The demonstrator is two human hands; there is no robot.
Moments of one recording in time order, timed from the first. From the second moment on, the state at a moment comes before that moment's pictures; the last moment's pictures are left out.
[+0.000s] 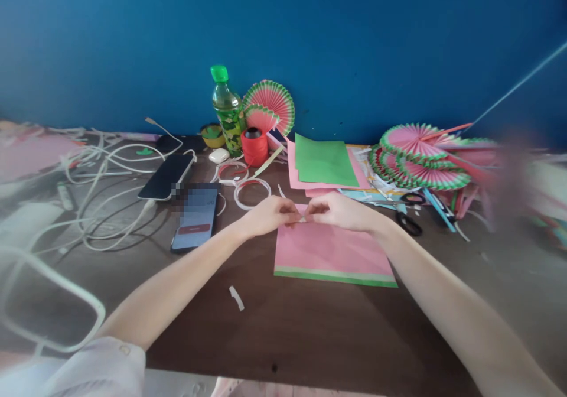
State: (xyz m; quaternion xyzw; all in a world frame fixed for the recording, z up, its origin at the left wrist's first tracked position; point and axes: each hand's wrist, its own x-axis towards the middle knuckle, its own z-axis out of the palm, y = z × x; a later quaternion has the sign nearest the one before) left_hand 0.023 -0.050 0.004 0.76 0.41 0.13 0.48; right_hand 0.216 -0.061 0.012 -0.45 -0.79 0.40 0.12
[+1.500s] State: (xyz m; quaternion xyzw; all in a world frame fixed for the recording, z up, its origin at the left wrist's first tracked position) left_hand -0.010 -0.029 0.039 0.82 0.40 0.07 0.40; right_hand 0.214 -0.067 0.017 -0.50 -0.77 0.31 0.24
